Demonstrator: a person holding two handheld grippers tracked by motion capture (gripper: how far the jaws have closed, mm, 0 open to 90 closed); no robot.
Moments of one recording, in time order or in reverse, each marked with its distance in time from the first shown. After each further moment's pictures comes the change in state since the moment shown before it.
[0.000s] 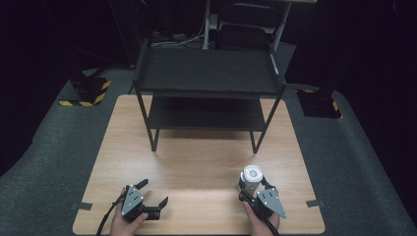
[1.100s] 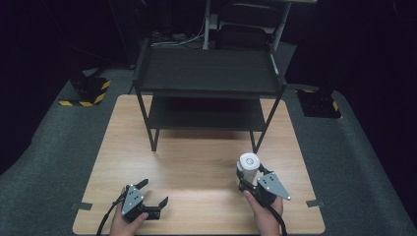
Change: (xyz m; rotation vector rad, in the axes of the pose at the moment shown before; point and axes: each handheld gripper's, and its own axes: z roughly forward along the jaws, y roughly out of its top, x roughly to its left) left arm -0.001 0.002 0.001 0.013 0.007 -0.007; right arm -0.027 0.057 0.022 0.012 0.148 -0.031
